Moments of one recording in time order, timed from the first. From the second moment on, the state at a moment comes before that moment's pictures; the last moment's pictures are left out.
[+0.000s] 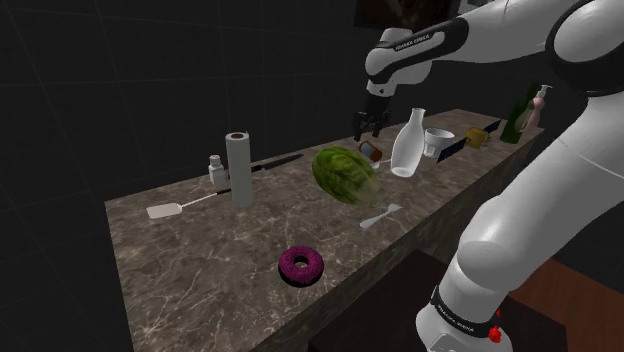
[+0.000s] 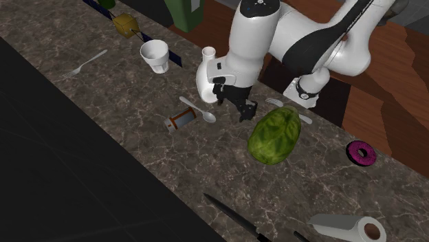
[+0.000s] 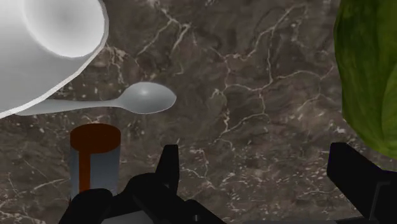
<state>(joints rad) -0.08 -0.28 -0.43 -2.20 -0.08 2.06 -0.20</state>
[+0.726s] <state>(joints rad) -0.14 0.13 -0.55 -1.93 0.12 2.15 -0.45</state>
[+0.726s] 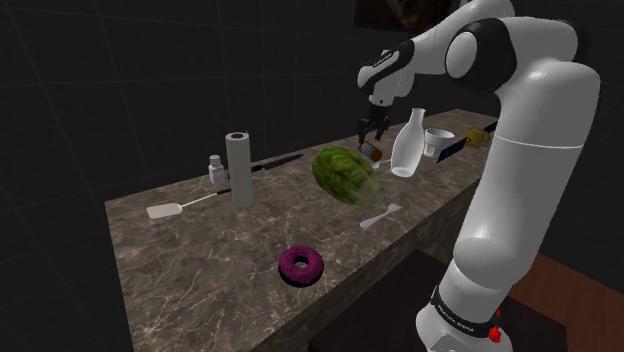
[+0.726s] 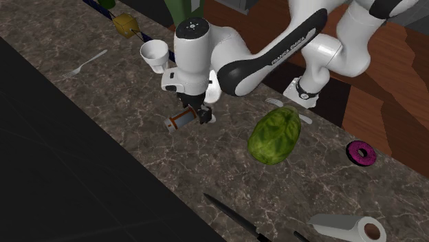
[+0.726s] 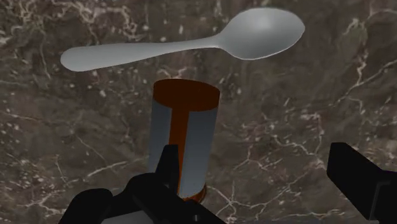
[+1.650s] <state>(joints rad) -0.24 0.37 -0.54 -1.80 0.27 2.21 -0.57</state>
